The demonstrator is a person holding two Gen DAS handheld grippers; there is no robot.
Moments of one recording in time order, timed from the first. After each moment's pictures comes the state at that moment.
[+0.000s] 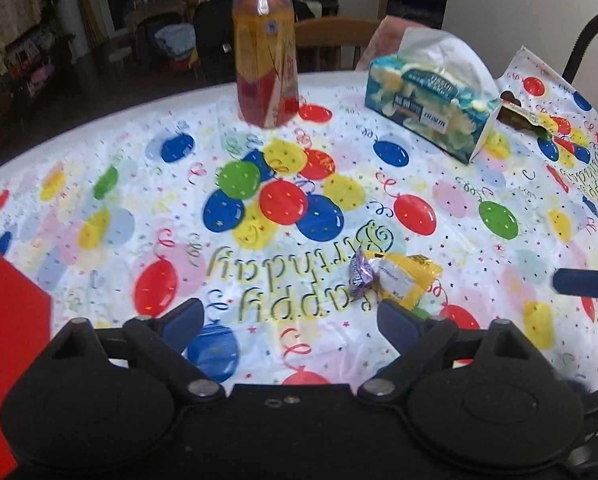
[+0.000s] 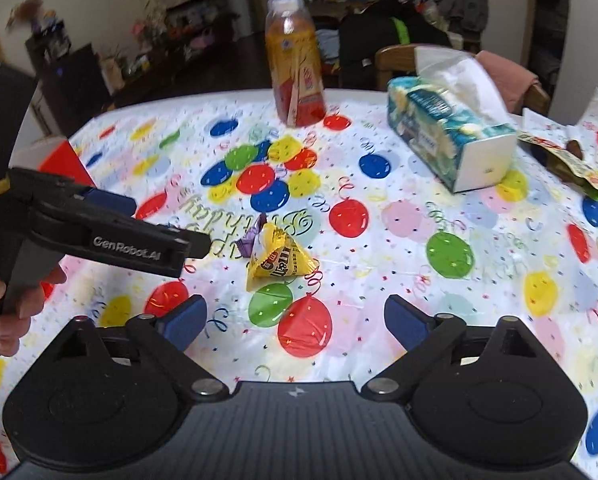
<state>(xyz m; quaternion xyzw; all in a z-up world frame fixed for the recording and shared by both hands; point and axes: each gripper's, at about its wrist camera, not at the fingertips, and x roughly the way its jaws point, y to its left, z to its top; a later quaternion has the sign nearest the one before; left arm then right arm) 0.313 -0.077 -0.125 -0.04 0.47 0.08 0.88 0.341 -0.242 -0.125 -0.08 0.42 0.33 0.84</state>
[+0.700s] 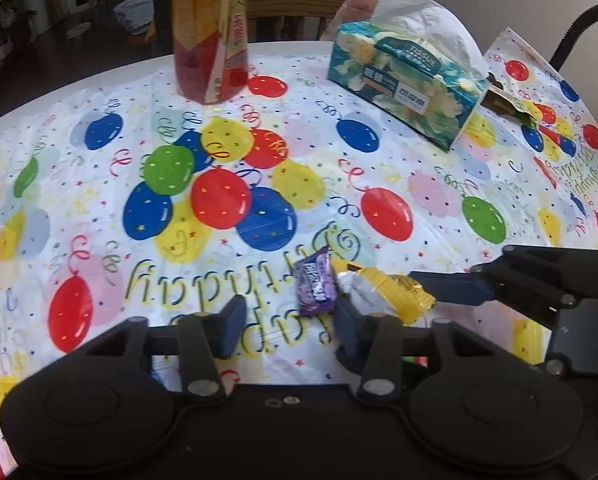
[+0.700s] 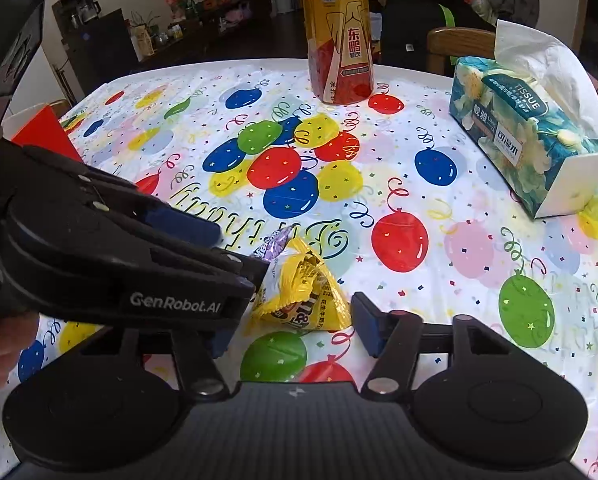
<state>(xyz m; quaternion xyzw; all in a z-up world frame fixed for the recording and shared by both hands) 0.358 -0.082 -0.158 -0.07 0.50 0.01 0.86 0.389 -0.192 -0.172 -0.11 0.43 0.37 0.81</state>
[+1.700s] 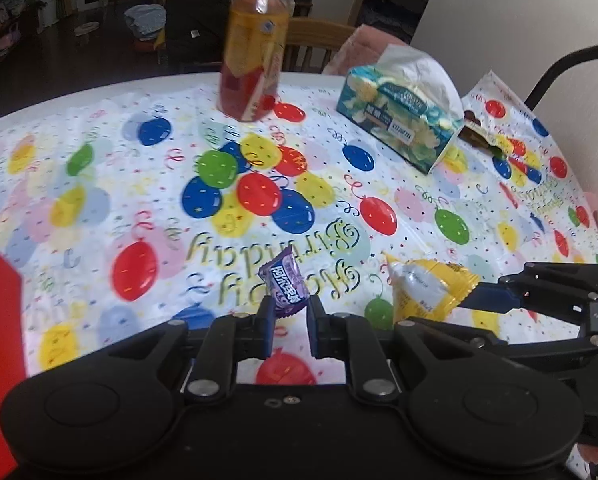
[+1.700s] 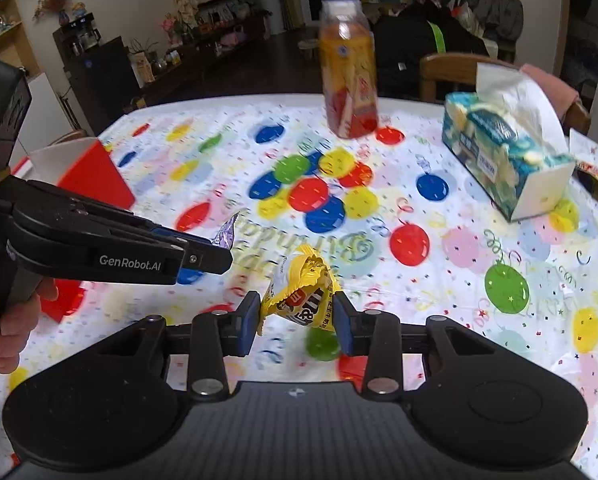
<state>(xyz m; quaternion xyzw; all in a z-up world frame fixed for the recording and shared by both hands) 0.286 -0.044 -0.107 -0.11 0.46 0.01 0.88 0.332 -0.203 -0.108 -0.08 0.41 0.37 0.83</state>
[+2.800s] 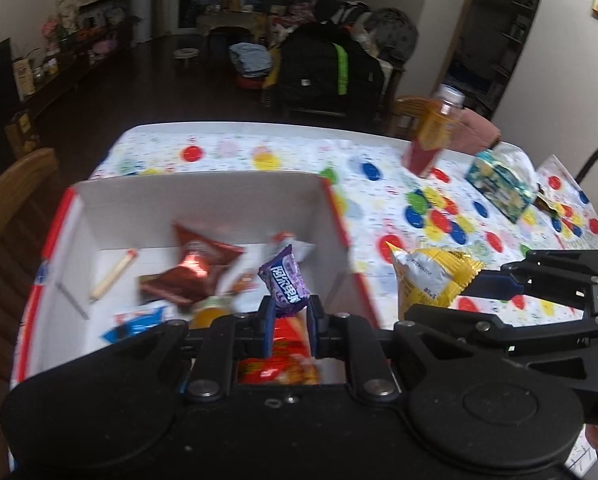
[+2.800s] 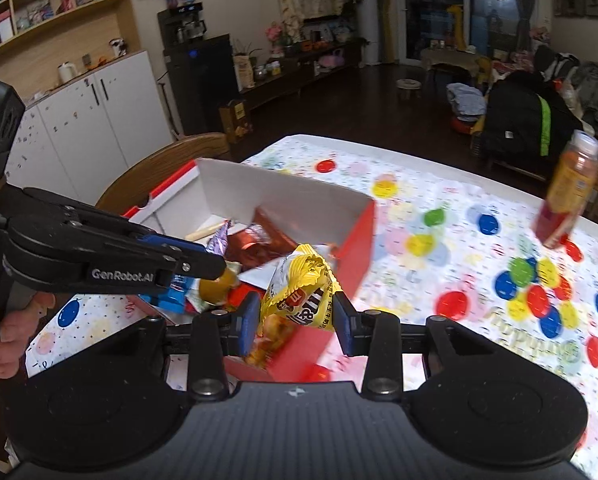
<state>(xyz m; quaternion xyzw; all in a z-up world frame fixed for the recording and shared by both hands) 0.090 0.142 -0.031 -0.14 0.40 0.13 0.90 0.177 0.009 -0.032 -0.13 0.35 0.48 0.80</state>
